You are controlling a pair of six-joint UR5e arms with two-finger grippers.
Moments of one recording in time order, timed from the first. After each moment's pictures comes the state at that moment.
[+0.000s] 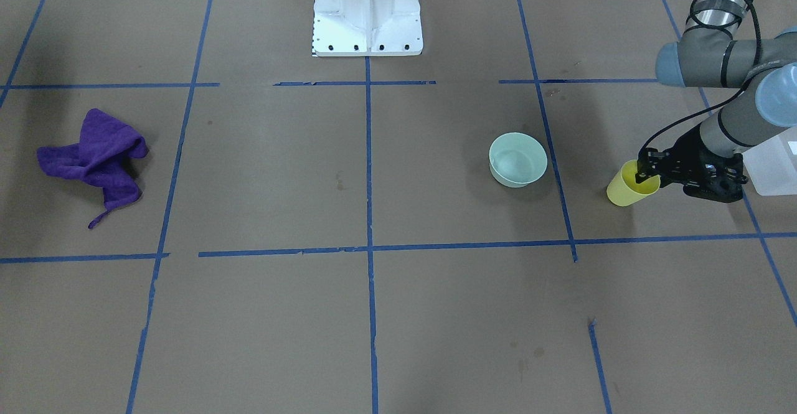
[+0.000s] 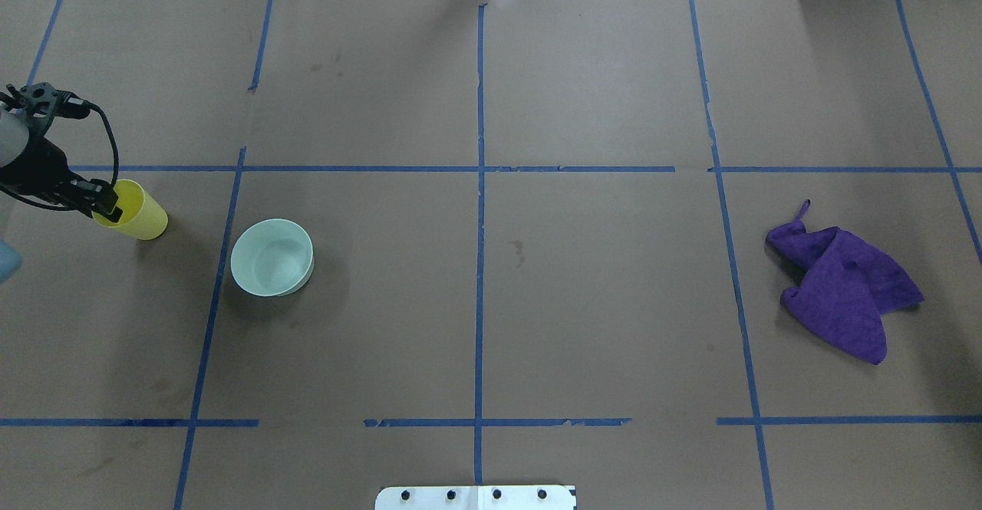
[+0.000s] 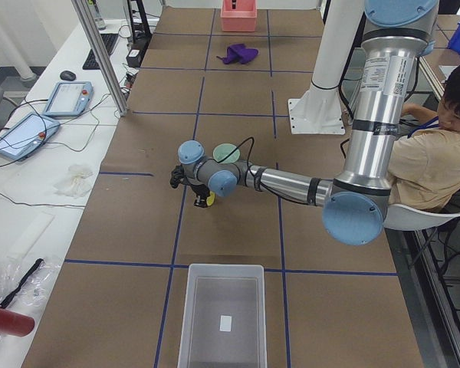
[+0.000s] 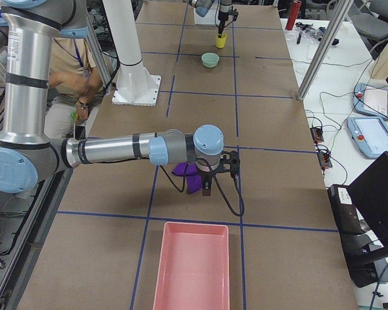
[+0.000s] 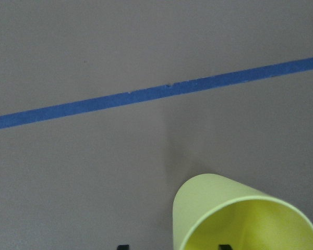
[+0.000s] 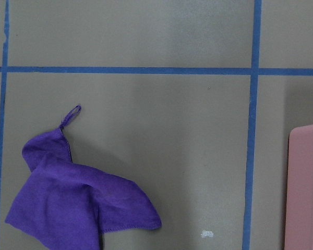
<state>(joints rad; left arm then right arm) -1.03 -1.69 -1.57 -1.94 -2.31 -0.51 1.49 -1.73 1.87 -1.57 2.48 0.13</state>
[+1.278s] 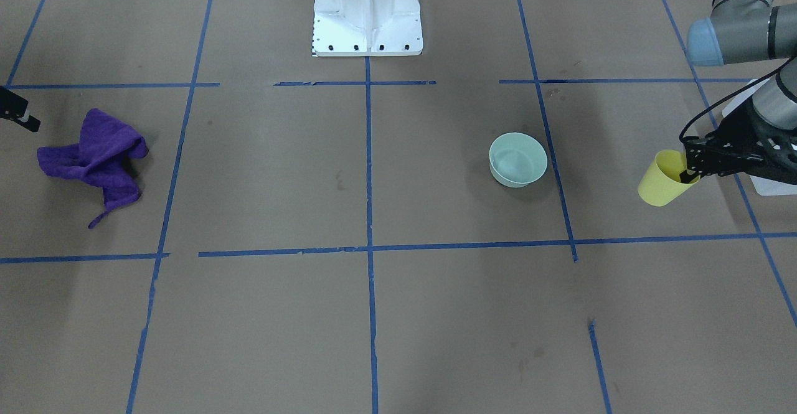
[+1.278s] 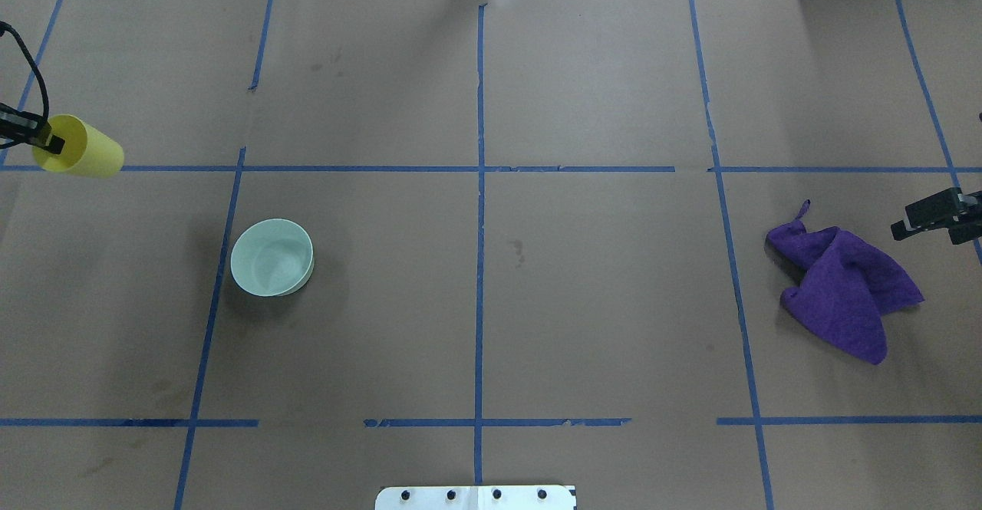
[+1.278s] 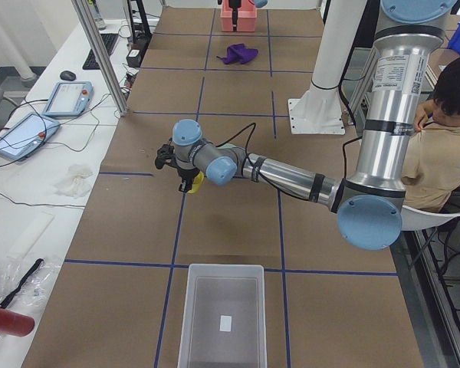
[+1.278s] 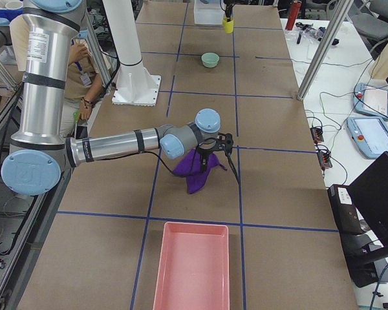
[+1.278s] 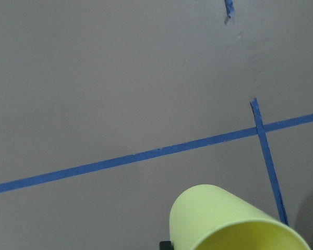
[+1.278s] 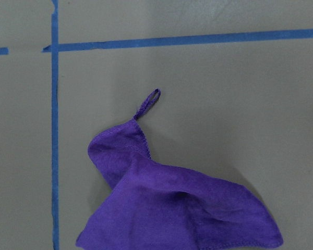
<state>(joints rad) -1.21 -1.68 -1.71 -1.93 -2.31 -0.42 1.14 -1.73 1.89 -1.23 2.41 0.66</state>
